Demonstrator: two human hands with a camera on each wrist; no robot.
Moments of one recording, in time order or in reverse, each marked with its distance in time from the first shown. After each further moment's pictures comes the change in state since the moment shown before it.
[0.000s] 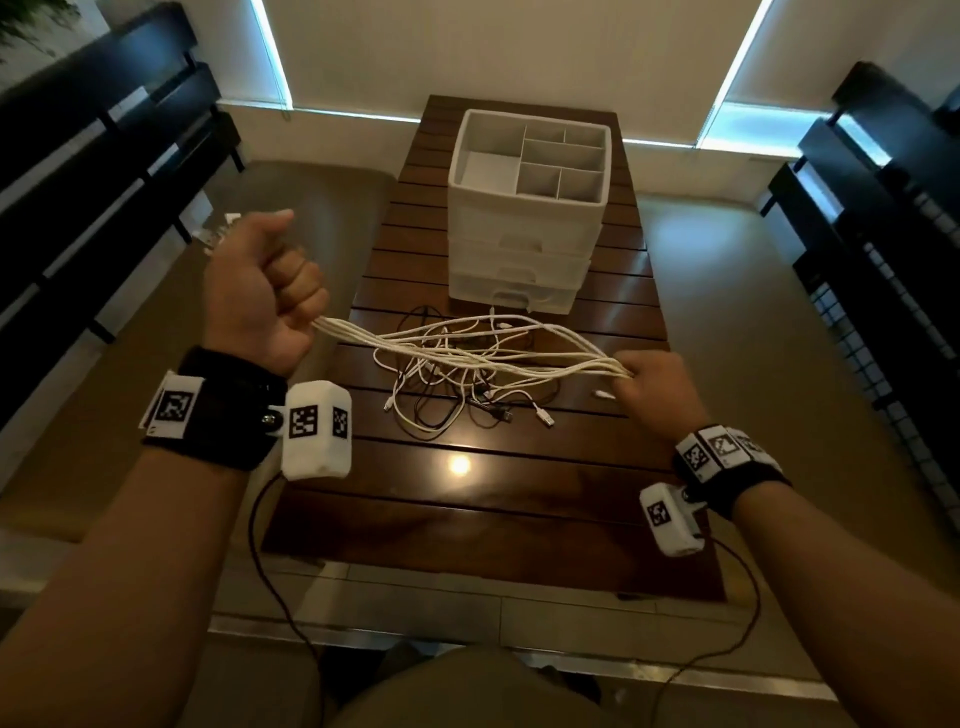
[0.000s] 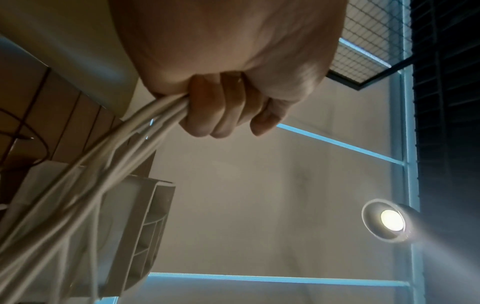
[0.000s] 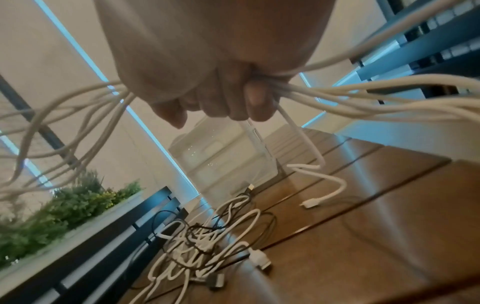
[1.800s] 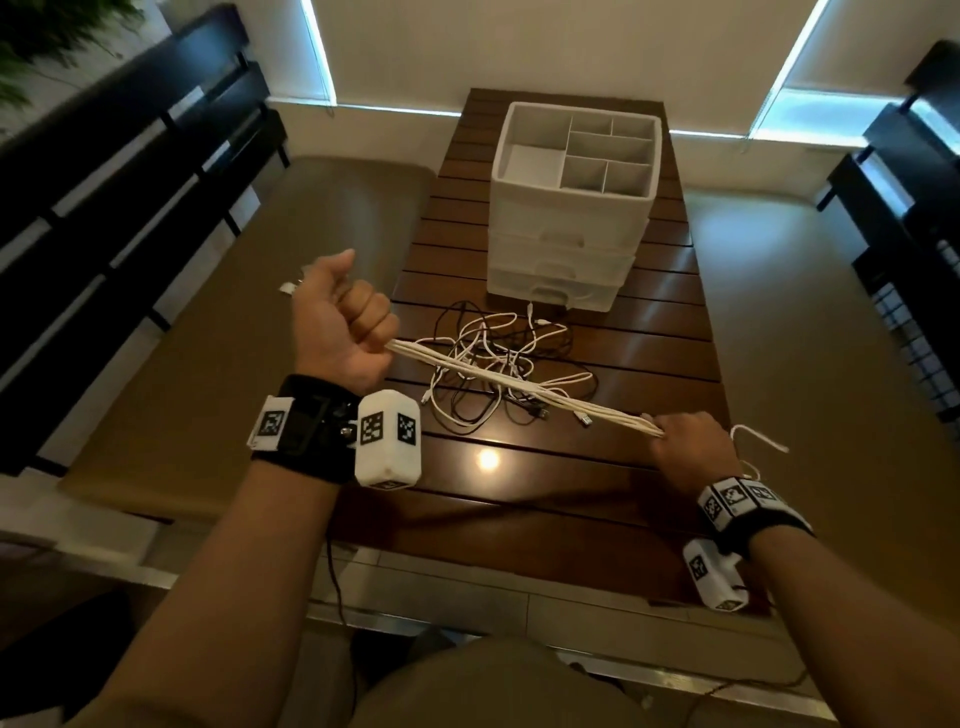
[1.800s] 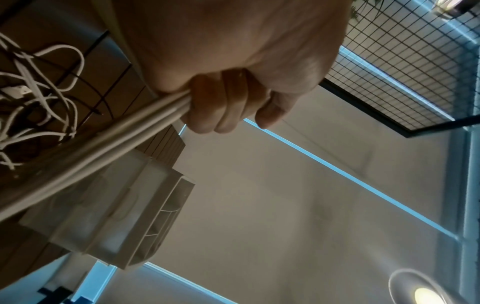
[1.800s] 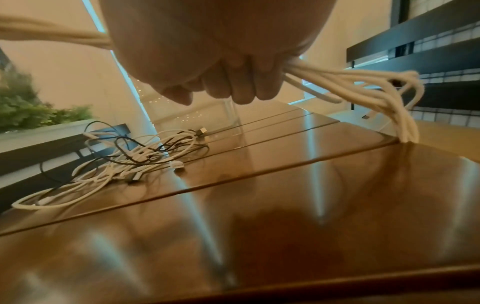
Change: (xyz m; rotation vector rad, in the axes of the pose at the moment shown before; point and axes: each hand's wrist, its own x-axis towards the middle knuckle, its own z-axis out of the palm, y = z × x) left_hand -0.012 -0.035 -0.004 -0.265 0.132 -0.069; right_hand -0.042 0.018 0.041 -0.377 -0.224 0.226
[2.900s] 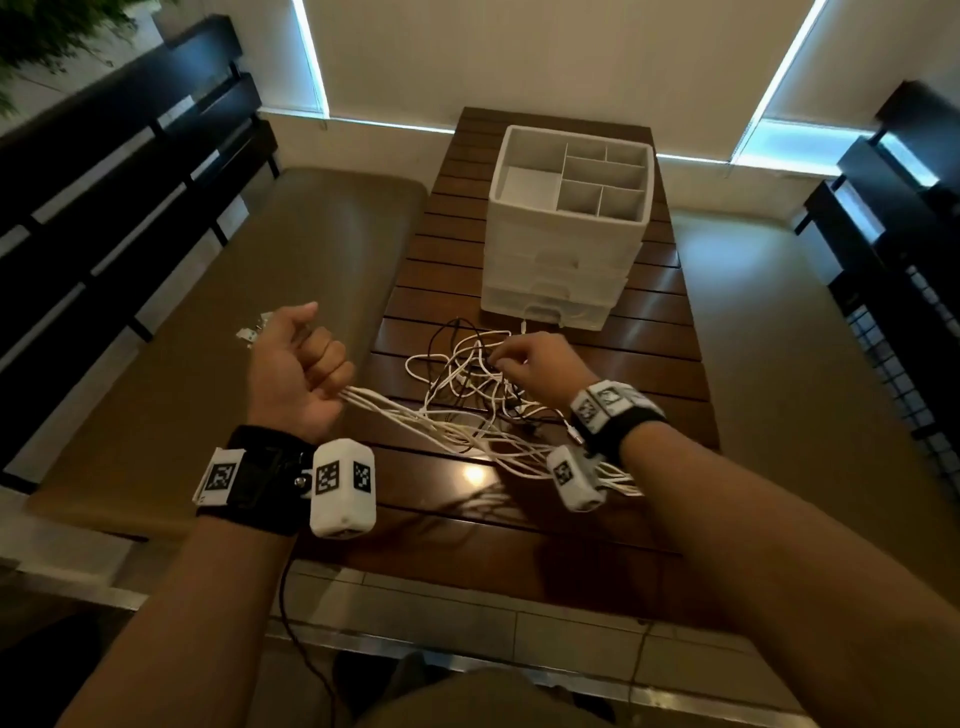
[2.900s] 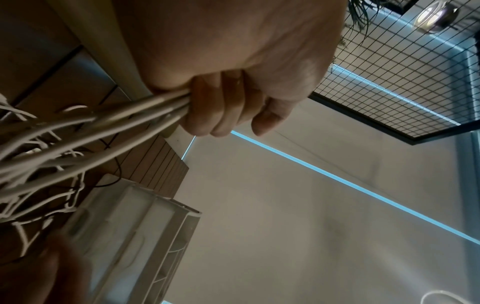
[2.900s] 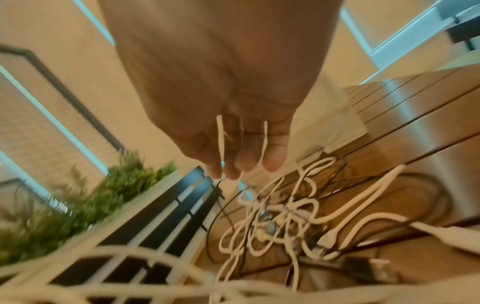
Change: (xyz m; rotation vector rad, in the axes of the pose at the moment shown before) left_hand -0.001 0.015 -0.050 0.088 0.051 0.008; right_hand 0.089 -0.164 -0.036 0.367 -0.081 -0.392
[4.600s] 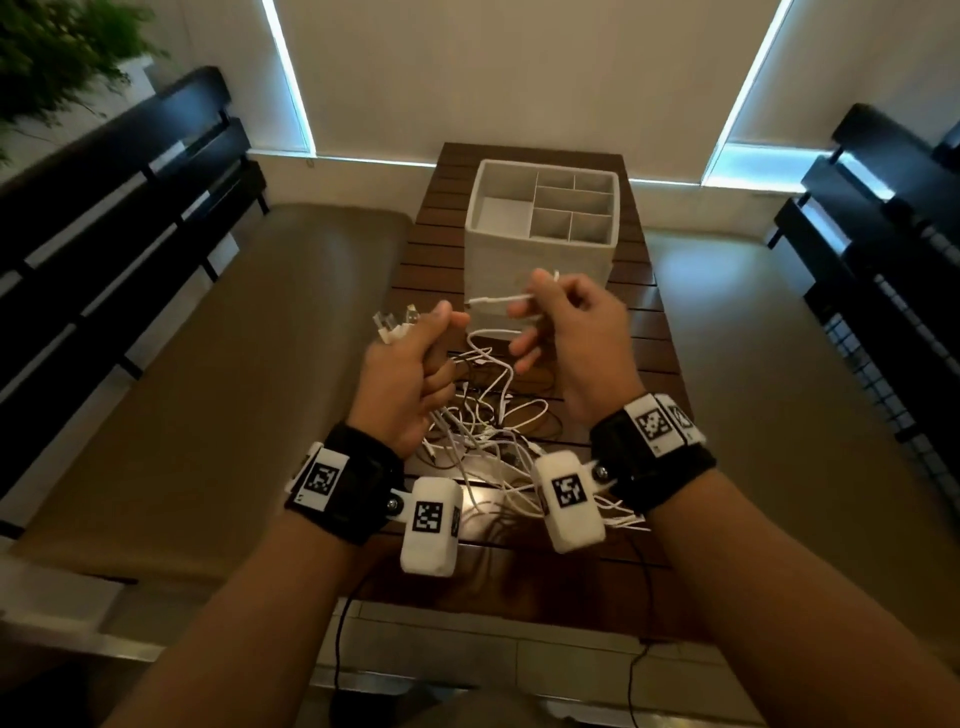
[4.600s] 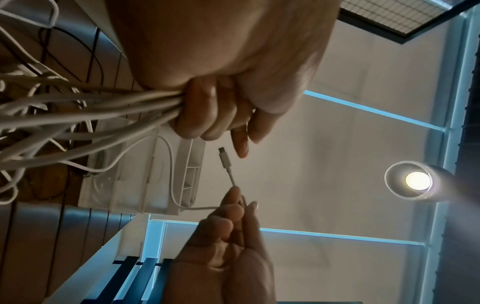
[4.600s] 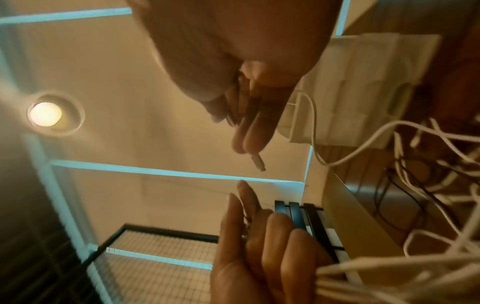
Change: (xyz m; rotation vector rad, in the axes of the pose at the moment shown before) left_hand -0.023 -0.057 0.101 0.284 -0.201 -0.052; right_hand -0.072 -0.072 -0.082 1.195 0.438 0.053
